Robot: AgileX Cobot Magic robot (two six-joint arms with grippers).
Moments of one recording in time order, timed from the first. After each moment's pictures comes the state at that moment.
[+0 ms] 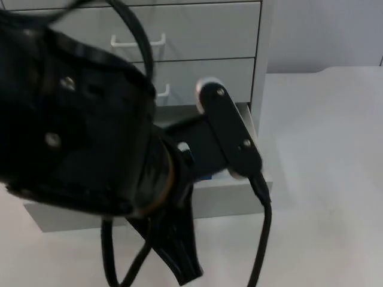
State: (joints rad) right arm -0.01 0.83 -0.74 -0.02 0.74 0.05; left arm -1.04 1.68 -0.78 0.96 0.59 -0.68
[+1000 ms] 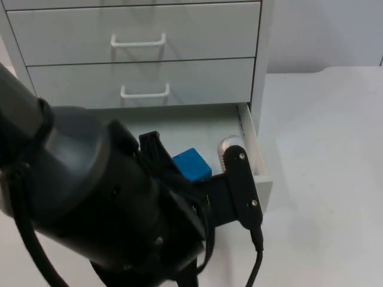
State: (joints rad) right arm -0.01 0.83 -0.72 -0.02 0.72 0.04; left arm -1.04 1.99 -0.77 1.61 0.68 -1.22
